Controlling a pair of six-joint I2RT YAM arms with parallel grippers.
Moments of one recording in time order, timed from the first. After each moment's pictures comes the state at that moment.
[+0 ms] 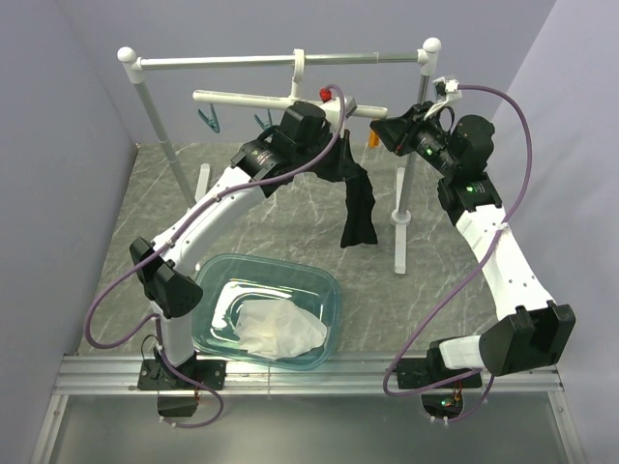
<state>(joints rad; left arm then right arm) -0.76 1.86 2.12 -0.68 0.21 -0.37 0.17 1.34 1.35 0.09 -0.52 0.39</state>
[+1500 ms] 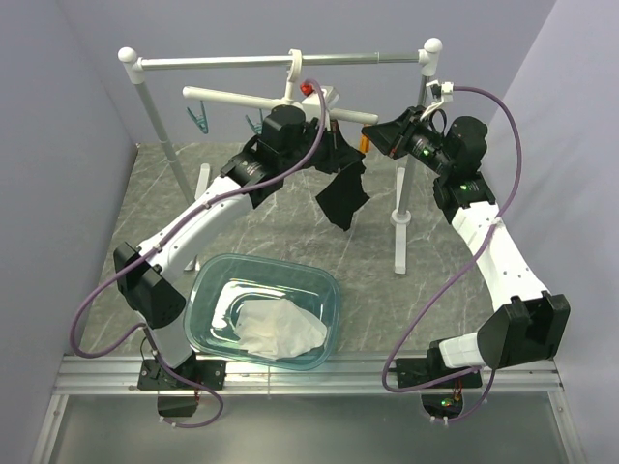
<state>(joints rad) -0.72 1.75 1.86 -0.29 0.24 -0.46 0.16 1.37 1.32 0.16 -0.62 0.54</state>
